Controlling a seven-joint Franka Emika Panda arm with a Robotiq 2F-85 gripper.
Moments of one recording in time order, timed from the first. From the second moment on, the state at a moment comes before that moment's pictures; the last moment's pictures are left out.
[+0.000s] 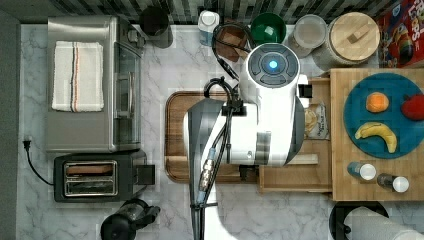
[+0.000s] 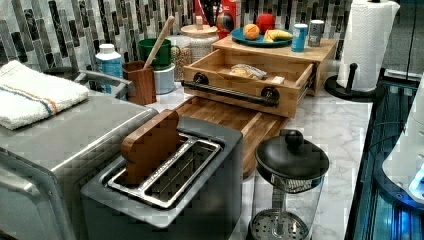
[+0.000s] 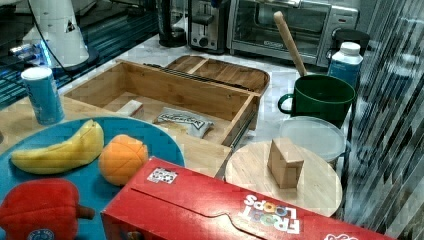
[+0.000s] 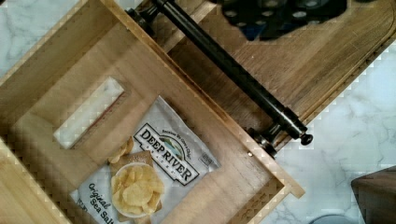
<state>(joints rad) -0.04 0.07 -0.04 -1.88 -0.05 0.29 -0.07</state>
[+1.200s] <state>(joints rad) 0.01 0.00 0.05 -2.08 0.03 0.41 -0.37</state>
